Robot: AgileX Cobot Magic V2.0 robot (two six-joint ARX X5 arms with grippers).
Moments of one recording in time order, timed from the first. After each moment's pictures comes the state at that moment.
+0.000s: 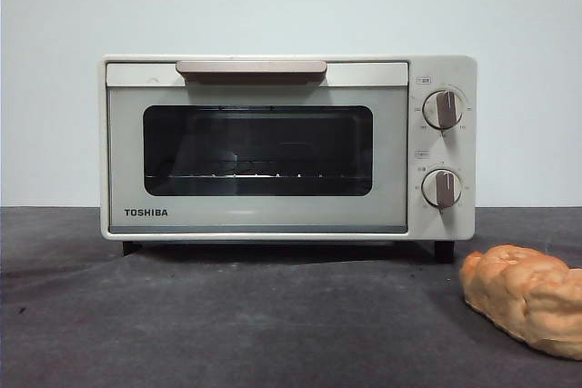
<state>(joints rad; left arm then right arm) 0.02 0.59 0.87 -0.87 0.53 -0.04 0.21 0.80 0.88 -0.93 -0.36 0.10</state>
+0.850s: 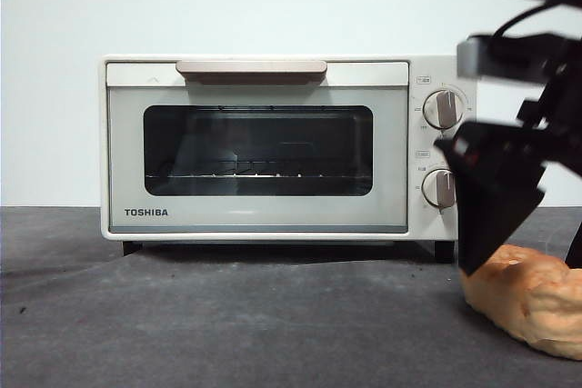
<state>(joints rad) 0.02 0.59 0.87 -0.87 0.53 -0.04 0.60 1.19 0.58 -0.42 0.08 0.34</state>
